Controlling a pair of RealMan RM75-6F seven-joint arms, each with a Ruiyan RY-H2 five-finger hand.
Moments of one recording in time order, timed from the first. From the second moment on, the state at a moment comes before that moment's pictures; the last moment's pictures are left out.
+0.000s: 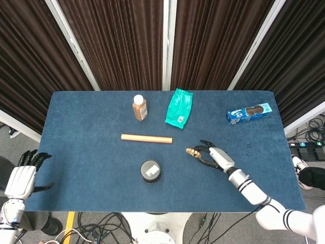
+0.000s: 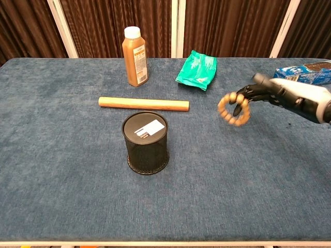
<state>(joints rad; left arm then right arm) -0.11 -1.21 -0.02 -1.53 1.46 1.39 -0.03 0.67 -1.50 -0.05 -1.24 -1.47 0.97 0.66</state>
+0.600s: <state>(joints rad) -0.09 -1.27 -0.06 -1.46 1.43 1.47 0.04 0.34 -1.28 0.00 -1.49 -1.36 1.42 0.05</state>
